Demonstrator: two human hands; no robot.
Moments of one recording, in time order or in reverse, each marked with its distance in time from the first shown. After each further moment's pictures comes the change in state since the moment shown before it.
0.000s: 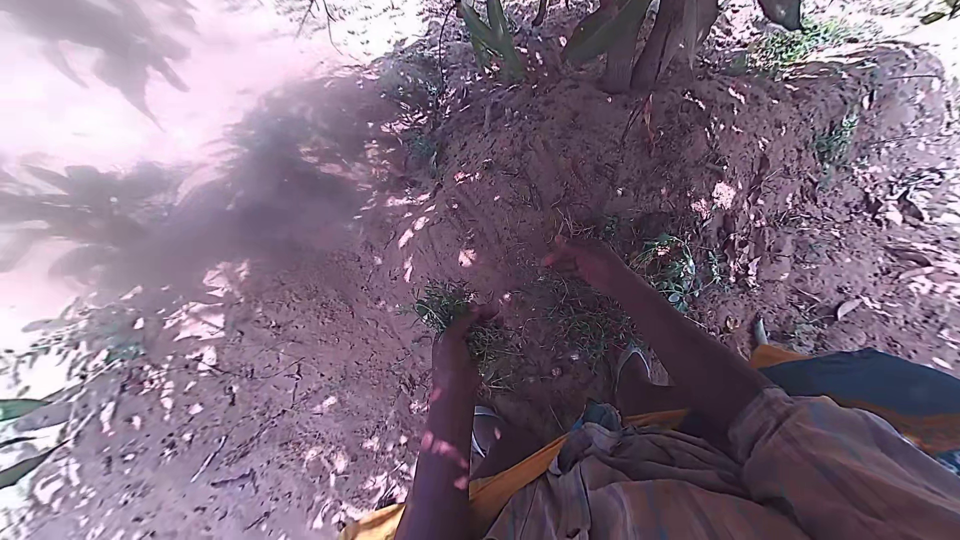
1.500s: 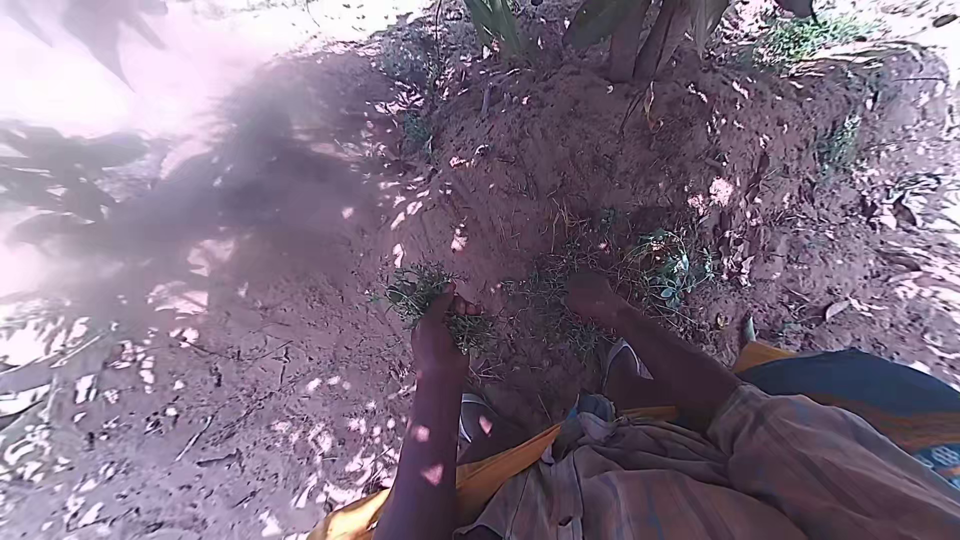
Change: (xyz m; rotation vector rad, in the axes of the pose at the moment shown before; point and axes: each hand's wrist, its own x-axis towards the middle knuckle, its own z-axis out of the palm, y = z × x) left_hand -0.001 0.006 0.007 -0.124 0.102 0.061; right_hand -0.006 0.028 0.011 -1.244 -0.176 0.415
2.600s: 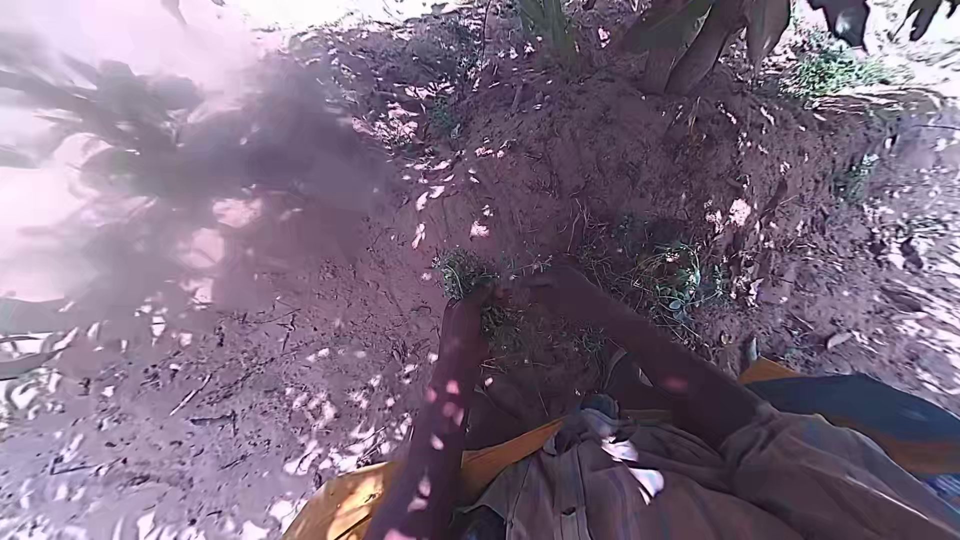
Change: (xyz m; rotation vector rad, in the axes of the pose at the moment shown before) left_hand -0.007 0.000 -0.003 0.151 -0.030 -0.101; right_hand -0.029 -0.049 -0.012 0.598 0.080 -0.523
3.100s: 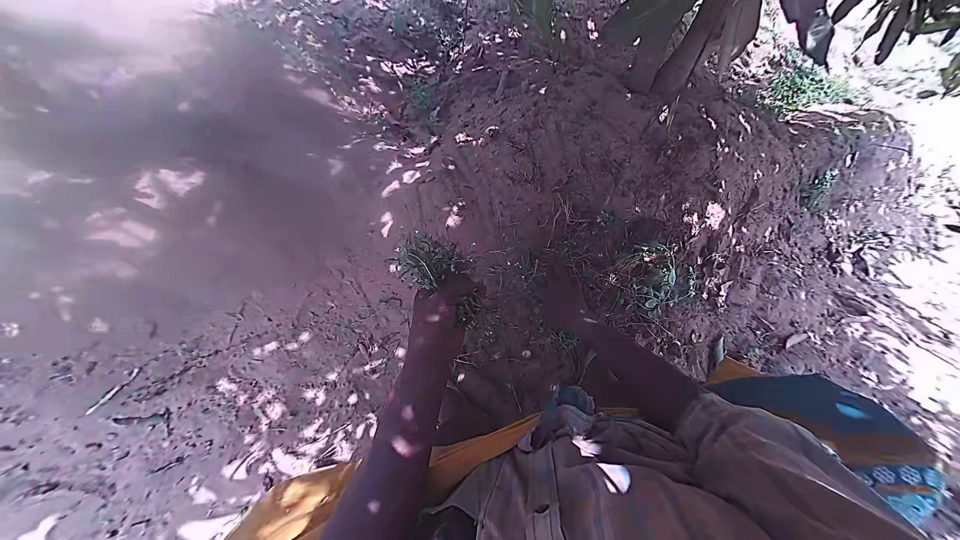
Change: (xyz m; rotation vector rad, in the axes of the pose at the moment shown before) left_hand -0.006 0.000 0.007 0.024 -0.019 0.069; right_hand 0.010 0.085 0.017 -0.683 -0.118 0.432
